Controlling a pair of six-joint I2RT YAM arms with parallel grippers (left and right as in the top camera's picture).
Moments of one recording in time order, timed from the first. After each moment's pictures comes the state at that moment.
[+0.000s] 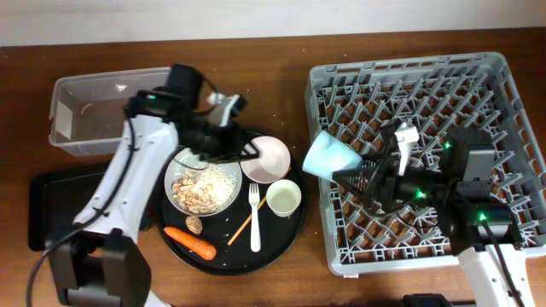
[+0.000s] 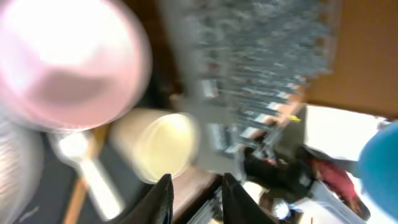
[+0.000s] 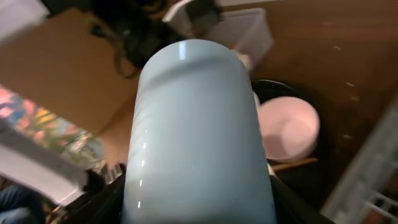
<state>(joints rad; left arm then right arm) -0.20 1.75 1.53 -1.17 0.75 -0.10 -0.01 1.00 0.89 -0.57 -1.03 0.05</state>
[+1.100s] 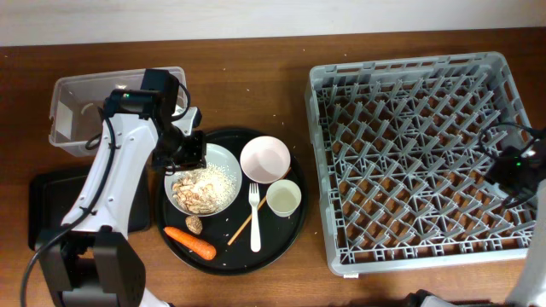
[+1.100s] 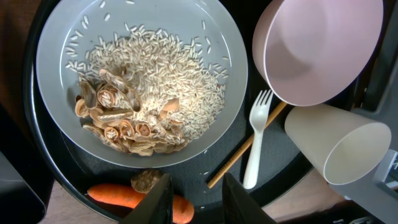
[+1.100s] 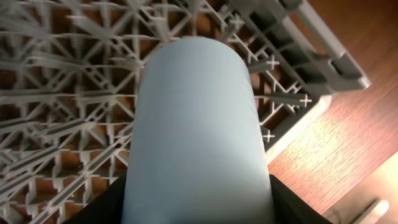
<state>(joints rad) -0.10 1.75 1.53 -1.29 0.23 -0.09 -0.57 1.39 1.38 -1.25 0.10 0.16</state>
